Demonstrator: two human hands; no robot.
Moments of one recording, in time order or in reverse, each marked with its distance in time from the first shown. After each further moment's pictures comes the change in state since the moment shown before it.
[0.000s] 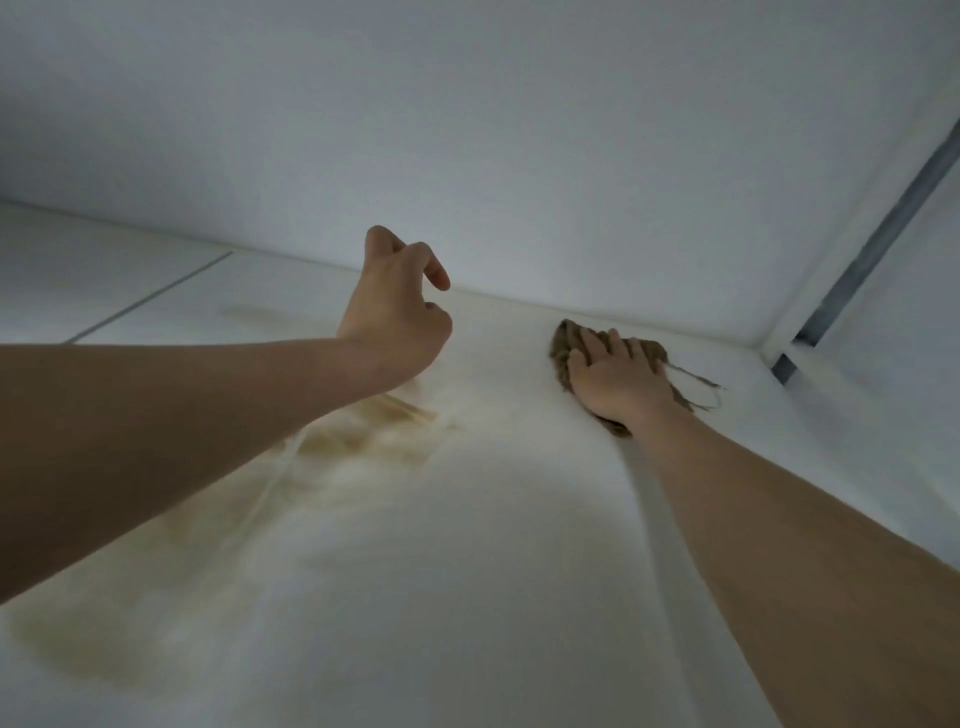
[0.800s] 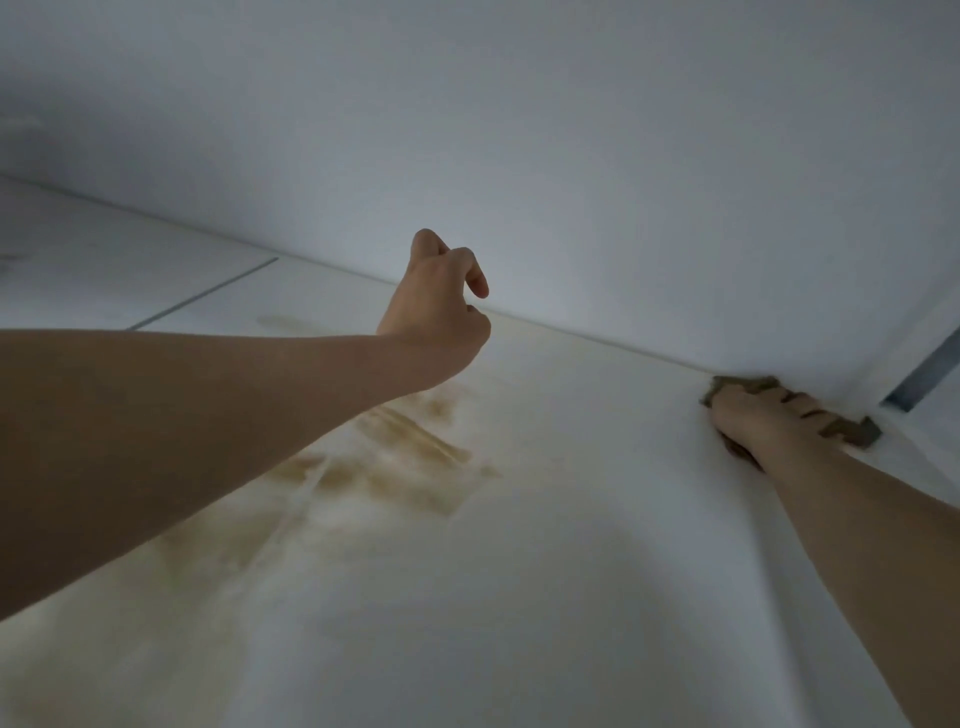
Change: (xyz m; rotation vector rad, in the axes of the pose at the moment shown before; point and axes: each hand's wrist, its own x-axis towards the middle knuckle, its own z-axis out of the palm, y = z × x) left_hand 0.034 -0.014 0.010 0.013 0.031 -0.018; right_hand 0.064 0.072 -0.019 -0.025 0.084 0.499
